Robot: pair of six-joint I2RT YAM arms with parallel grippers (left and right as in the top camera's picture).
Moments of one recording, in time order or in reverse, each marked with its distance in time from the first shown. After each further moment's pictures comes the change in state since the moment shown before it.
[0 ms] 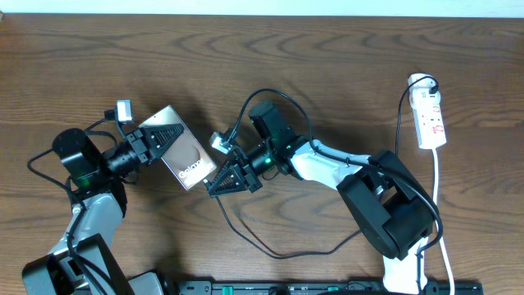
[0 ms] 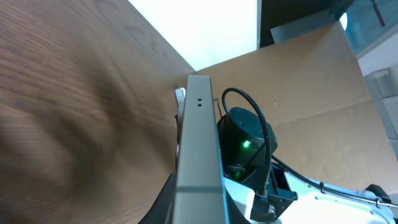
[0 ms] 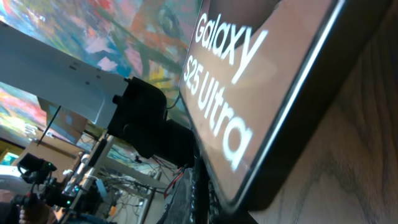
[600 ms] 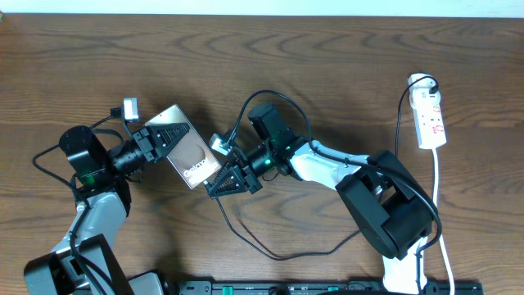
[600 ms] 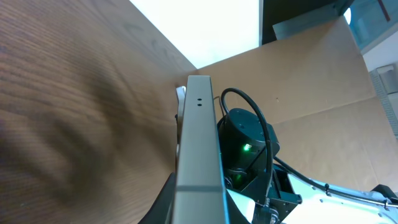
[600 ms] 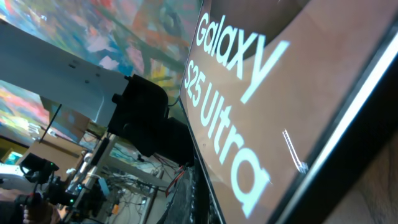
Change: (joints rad) left arm -0.038 0.000 0.000 0.006 -0.034 0.008; right arm 0.002 0.003 -0.003 -0.002 -0.004 0.000
